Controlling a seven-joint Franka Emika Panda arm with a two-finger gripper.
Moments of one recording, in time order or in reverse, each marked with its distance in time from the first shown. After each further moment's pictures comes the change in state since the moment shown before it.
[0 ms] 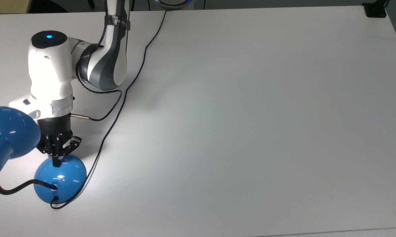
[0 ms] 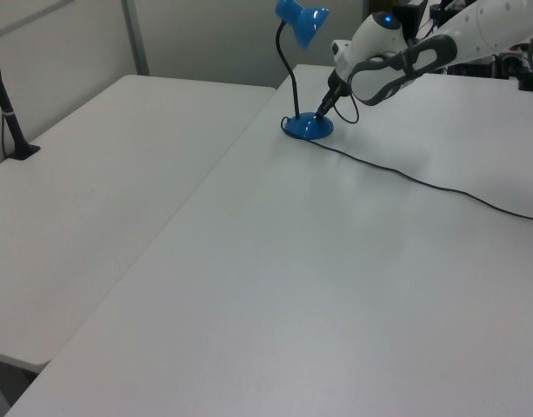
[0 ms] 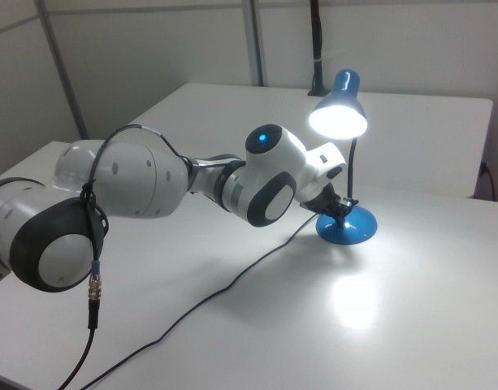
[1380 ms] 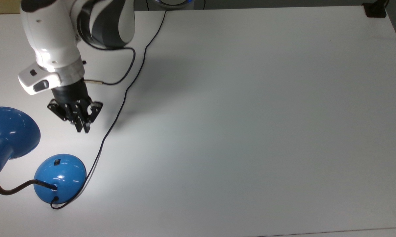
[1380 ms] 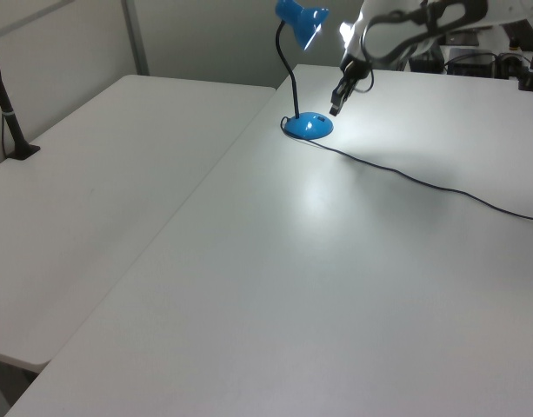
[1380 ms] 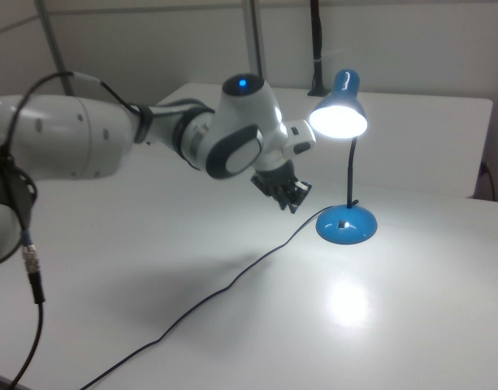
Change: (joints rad) arm 0.036 -0.301 0.014 -0.189 0.095 -0.376 0.040
